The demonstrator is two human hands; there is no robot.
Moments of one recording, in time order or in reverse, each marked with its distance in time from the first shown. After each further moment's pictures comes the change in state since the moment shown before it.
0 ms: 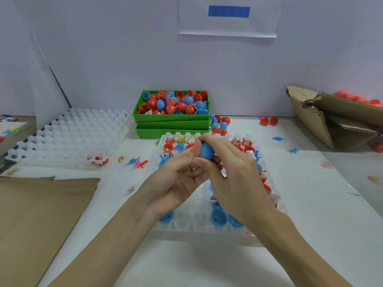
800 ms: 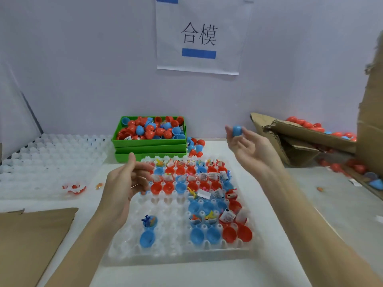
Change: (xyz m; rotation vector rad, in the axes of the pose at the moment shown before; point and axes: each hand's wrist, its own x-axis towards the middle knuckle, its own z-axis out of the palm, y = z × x) left_hand -0.001 0.033 -0.040 0.524 0.623 0.341; right_hand 0.072 0.043 -0.101 1.524 0.475 0.857
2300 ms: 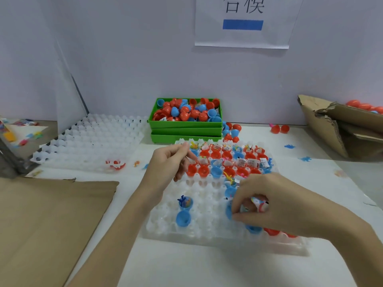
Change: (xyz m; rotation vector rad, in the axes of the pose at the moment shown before) left_hand 0.002 -0.006 -0.001 0.253 -0.153 0.077; right_hand -0.075 0.049 -0.020 -2.056 -0.862 -0.198
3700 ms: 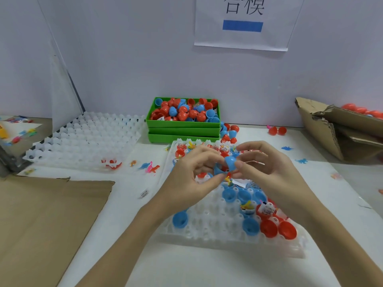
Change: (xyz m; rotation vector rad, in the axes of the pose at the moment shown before) left_hand -0.019 0.002 0.035 0.199 -0.255 0.447; right_hand 0.023 0.000 0.007 0.750 0.562 0.216
